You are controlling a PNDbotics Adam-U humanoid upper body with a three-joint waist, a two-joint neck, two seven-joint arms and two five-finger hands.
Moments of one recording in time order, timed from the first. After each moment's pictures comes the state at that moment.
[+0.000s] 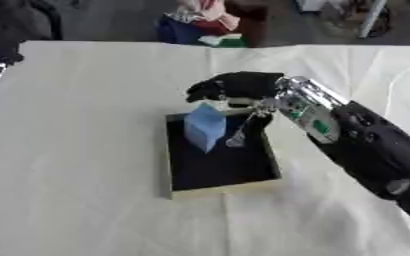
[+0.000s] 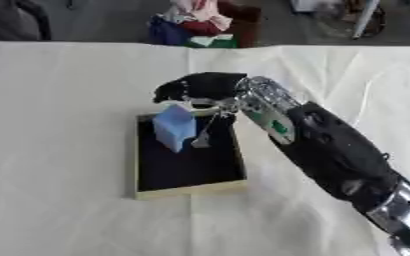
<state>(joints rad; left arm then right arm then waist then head) -0.62 0.40 -0.19 -1.71 -0.14 -0.01 -0.09 -0.72 -0.62 0.41 -1.43 0.73 -0.44 0.34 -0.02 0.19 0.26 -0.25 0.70</state>
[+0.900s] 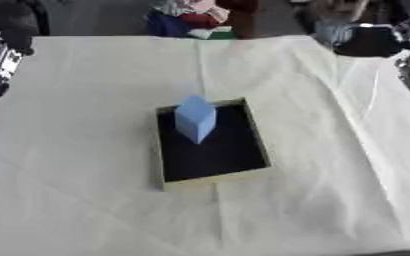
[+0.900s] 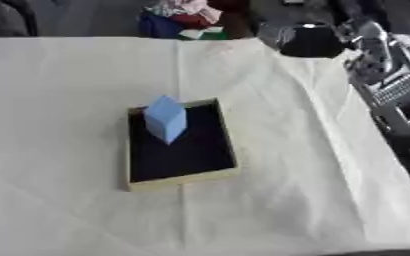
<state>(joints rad) -0.54 0.42 -0.15 -1.71 -0.14 -0.01 -0.04 -0.38 -0.71 0.03 -1.93 0.06 -0.09 -0.19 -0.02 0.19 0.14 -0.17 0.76</state>
